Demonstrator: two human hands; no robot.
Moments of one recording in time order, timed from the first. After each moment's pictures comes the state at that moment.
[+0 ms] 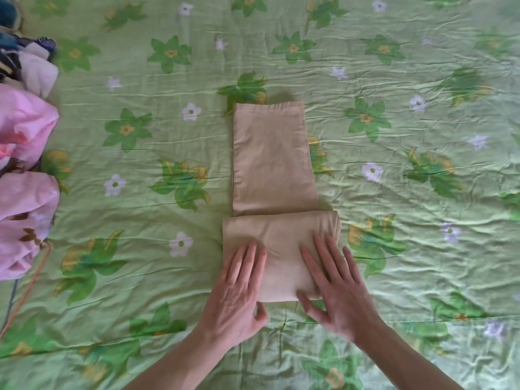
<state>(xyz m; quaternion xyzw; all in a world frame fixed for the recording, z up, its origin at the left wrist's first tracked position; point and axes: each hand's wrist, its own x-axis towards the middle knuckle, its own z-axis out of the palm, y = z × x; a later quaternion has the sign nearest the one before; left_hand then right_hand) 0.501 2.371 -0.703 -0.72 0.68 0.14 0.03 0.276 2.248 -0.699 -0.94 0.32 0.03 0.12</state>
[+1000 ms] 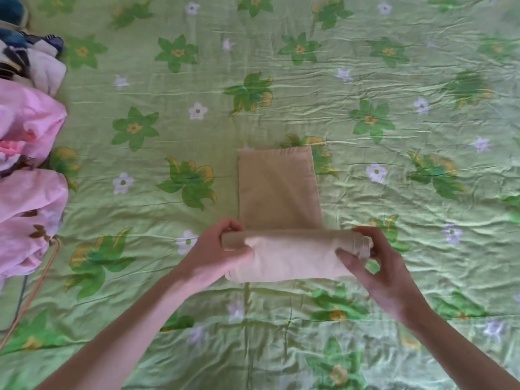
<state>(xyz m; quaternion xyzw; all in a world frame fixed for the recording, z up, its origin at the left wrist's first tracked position) 0.577 2.318 -0.611 -0.70 0.31 0.56 -0.30 0.279 2.203 -0.612 -0.70 0.49 -0.15 0.50</state>
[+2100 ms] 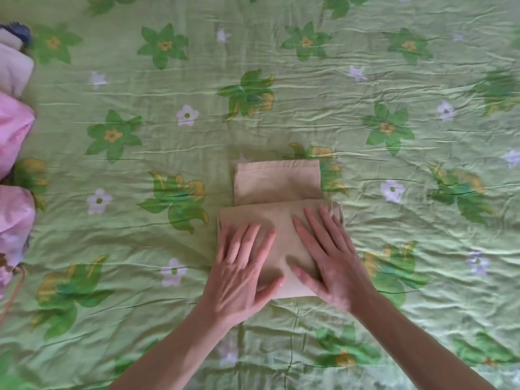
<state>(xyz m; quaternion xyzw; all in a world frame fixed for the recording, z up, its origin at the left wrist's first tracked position) 0.548 2.287 -0.719 -0.73 0.67 0.10 -0.05 0.344 2.154 -0.715 -0.95 0.29 -0.03 0.15</state>
